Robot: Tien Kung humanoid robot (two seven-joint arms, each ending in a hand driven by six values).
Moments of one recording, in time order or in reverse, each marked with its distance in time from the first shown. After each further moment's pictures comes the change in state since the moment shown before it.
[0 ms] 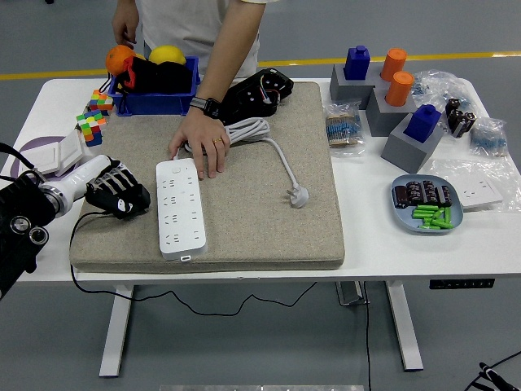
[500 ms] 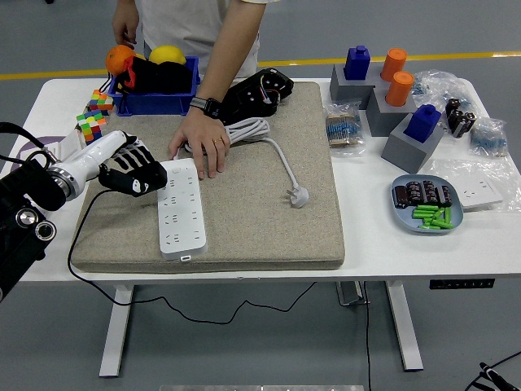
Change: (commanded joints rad) left arm -0.023 0.012 0.046 -0.161 0.049 0.041 -0.003; right arm 0.000 0.000 0.000 -0.001 0.001 -0.001 0.001
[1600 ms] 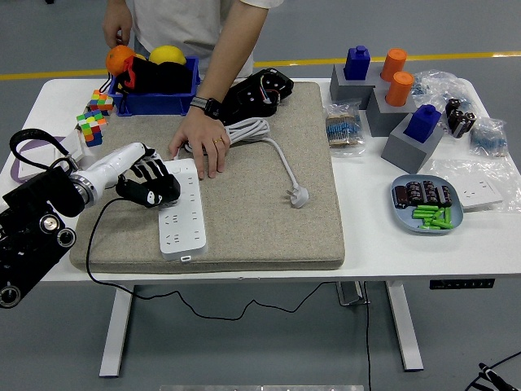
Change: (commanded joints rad) left arm -0.036 -0.016 0.093 0.085 0.020 0.007 -0.008; right arm 0.000 0.002 -0.006 0.000 0.003 -0.001 0.002
